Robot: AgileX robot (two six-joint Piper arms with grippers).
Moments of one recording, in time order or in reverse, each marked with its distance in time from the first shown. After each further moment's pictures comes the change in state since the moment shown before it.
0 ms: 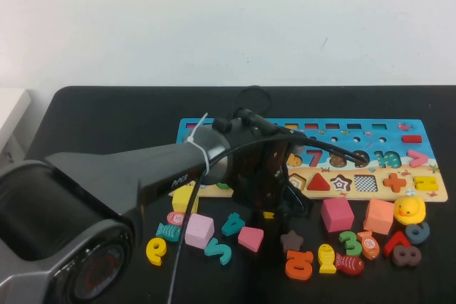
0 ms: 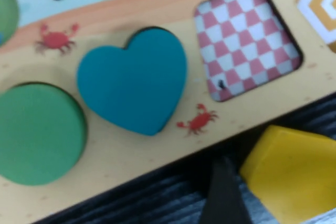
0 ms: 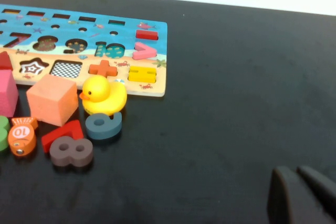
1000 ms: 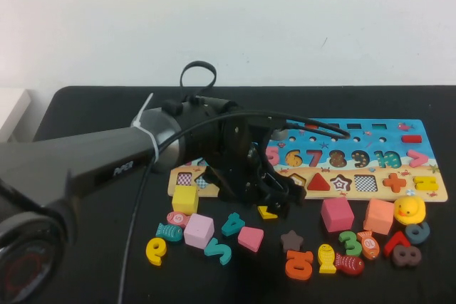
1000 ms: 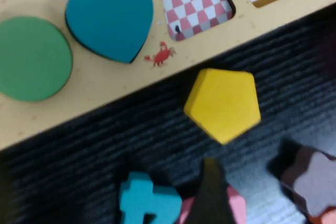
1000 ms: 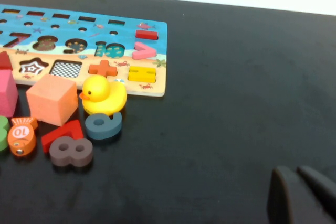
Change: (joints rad) right arm 0.000 0.000 0.000 0.000 0.000 0.000; left arm 0.070 -0.175 0.166 -0.289 -0.034 0.206
